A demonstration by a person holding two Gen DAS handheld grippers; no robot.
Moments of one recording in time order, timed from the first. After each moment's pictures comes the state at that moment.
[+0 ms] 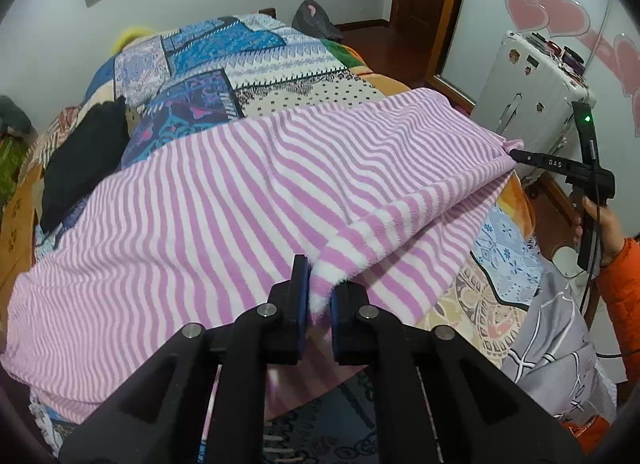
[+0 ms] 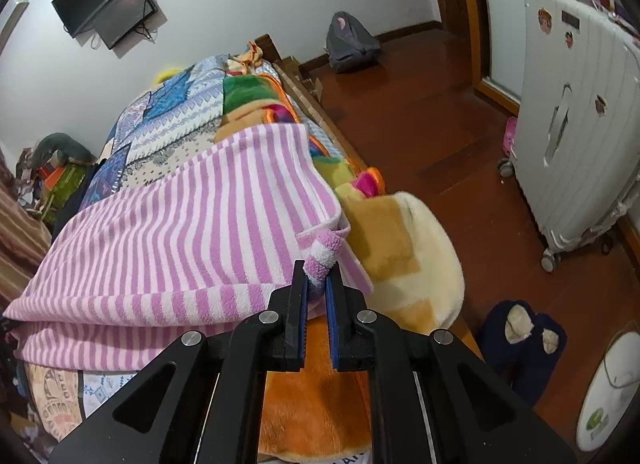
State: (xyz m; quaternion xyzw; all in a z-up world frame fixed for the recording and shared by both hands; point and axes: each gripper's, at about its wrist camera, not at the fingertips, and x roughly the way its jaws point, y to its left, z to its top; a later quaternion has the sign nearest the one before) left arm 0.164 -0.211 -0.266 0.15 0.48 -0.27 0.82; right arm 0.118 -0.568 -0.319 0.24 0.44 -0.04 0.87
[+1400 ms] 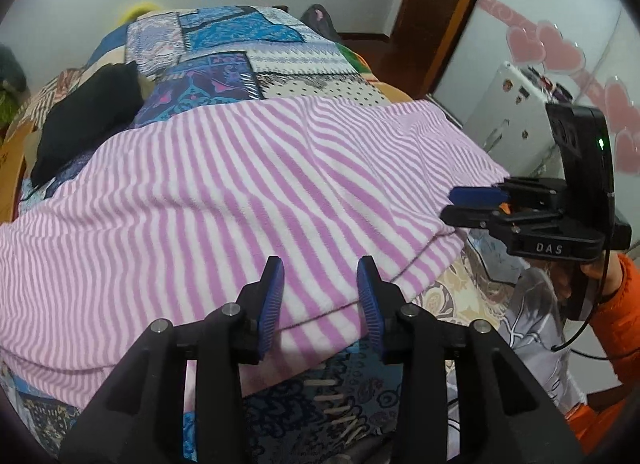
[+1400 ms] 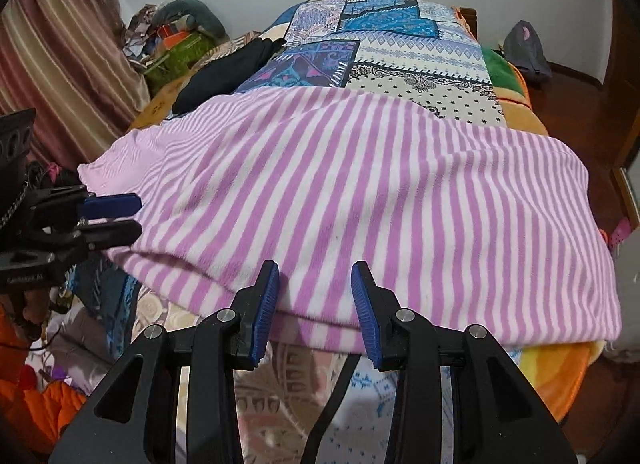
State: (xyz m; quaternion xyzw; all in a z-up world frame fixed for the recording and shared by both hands) left arm 0.159 -0.151 -0.261 0.06 0.48 -0.29 0.83; right arm 0.129 -0.354 -0.256 0.07 0.48 0.20 0.85
